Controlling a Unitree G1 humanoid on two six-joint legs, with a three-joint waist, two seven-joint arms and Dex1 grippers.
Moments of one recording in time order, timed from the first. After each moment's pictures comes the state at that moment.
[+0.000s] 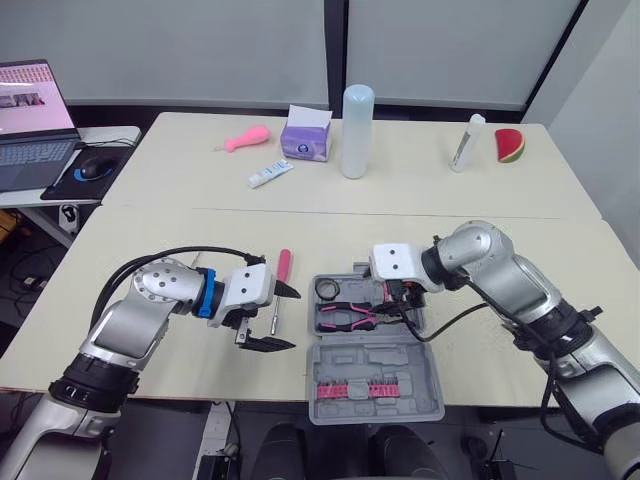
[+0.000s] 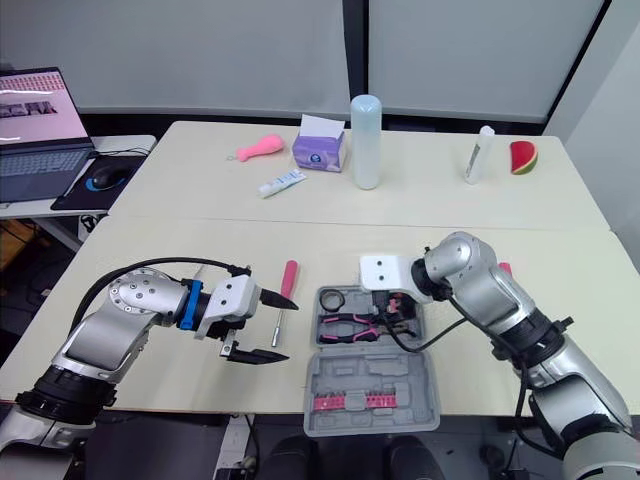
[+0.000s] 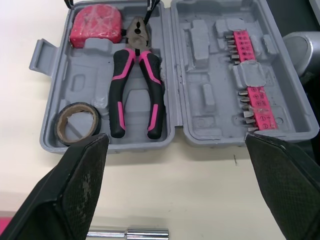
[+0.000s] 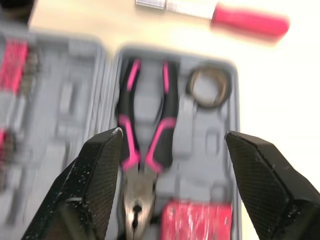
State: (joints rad) left arm -0.40 0.82 -0.20 -0.05 -0.22 0.19 -1.37; right arm -0.73 -0.58 0.47 -0.12 -0.08 0.50 1.25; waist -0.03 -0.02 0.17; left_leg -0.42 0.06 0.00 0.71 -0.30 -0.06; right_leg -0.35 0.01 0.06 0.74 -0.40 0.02
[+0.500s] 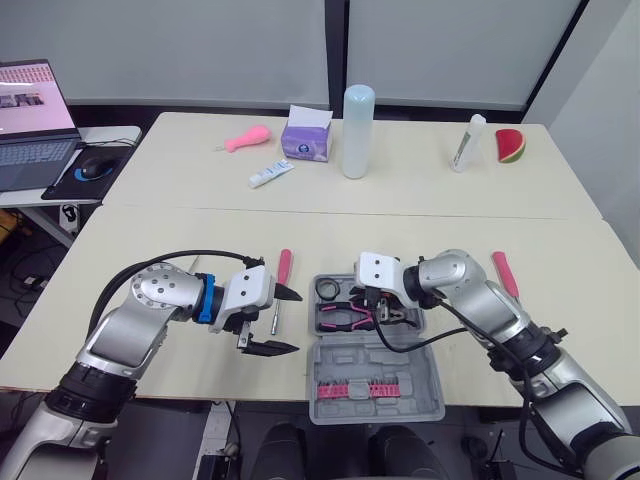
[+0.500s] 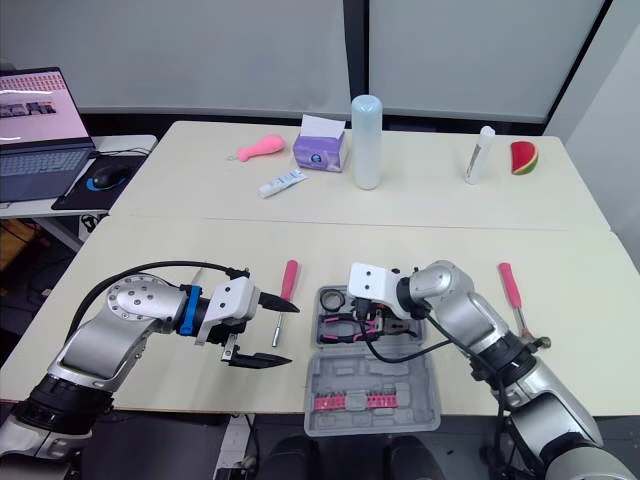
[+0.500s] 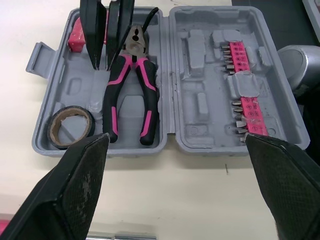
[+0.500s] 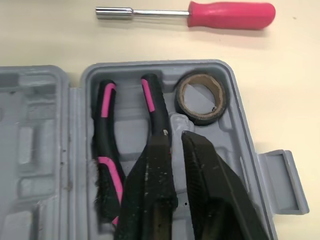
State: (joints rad) left arm -0.35 0.83 -0.19 -0.11 -0.26 0.24 -1.34; right arm -0.65 -0.45 0.51 0.02 -0.13 0.51 1.04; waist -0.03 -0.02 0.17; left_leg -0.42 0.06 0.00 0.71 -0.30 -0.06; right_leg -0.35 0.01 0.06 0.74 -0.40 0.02
